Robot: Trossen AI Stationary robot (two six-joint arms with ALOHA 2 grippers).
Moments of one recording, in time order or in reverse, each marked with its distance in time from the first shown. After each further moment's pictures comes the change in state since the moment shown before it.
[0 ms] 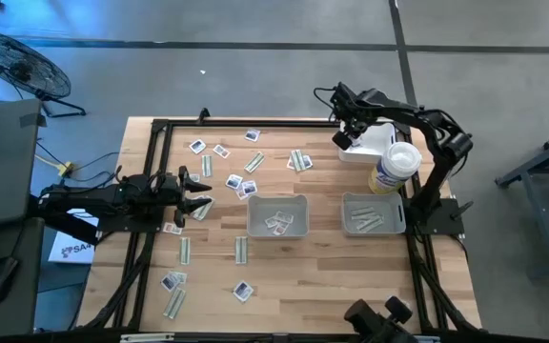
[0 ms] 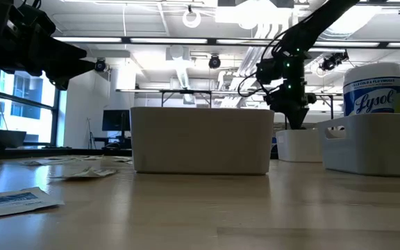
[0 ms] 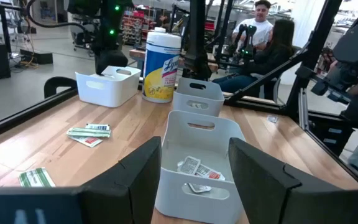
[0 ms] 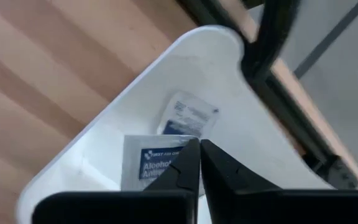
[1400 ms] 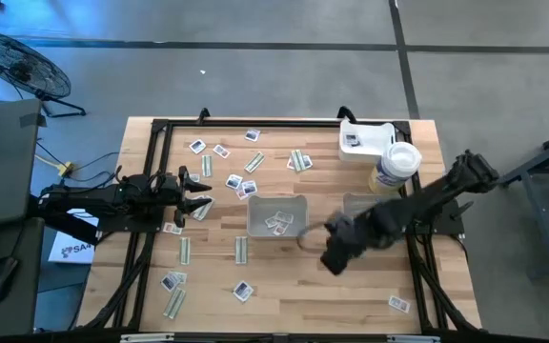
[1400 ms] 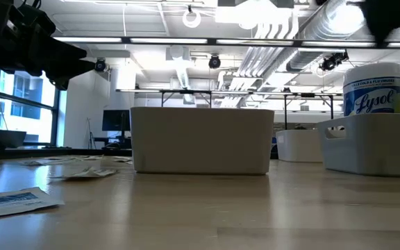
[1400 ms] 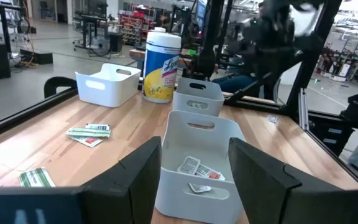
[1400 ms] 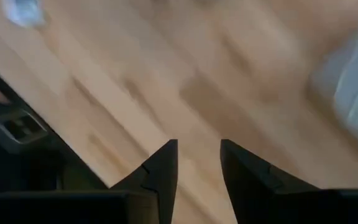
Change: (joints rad) left arm 0.000 0.000 0.000 0.000 0.000 0.000; right arm 1.329 -0.226 0.001 -0.085 -0.218 1.374
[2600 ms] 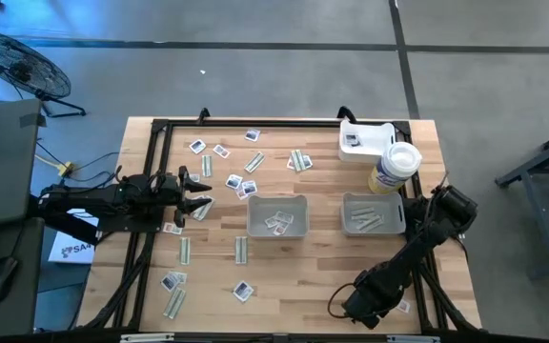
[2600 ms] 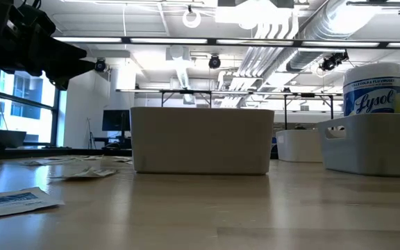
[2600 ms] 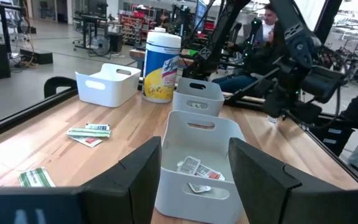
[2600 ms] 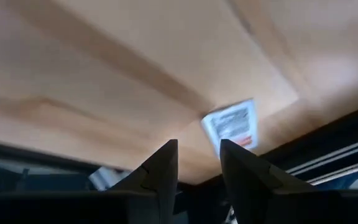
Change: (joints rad) left arm 0.000 0.000 0.000 0.000 0.000 0.000; right arm 0.342 0.343 -0.210 0.193 -0.611 0.308
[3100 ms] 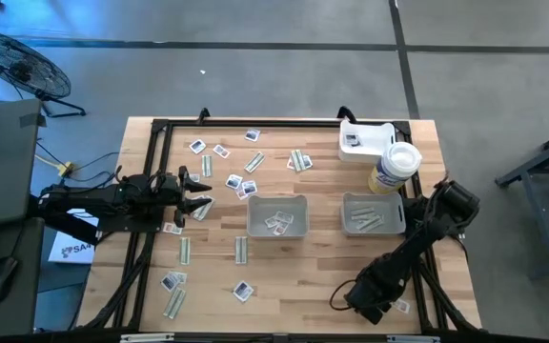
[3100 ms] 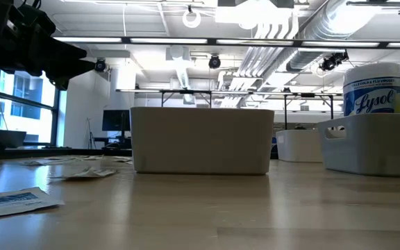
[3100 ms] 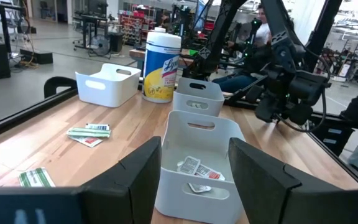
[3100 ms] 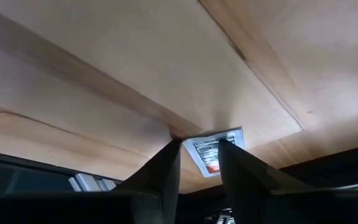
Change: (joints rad) left arm 0.000 0.000 0.000 0.000 0.000 0.000; right arm -0.005 -0.008 -0.173 0.196 -0.035 -0.060
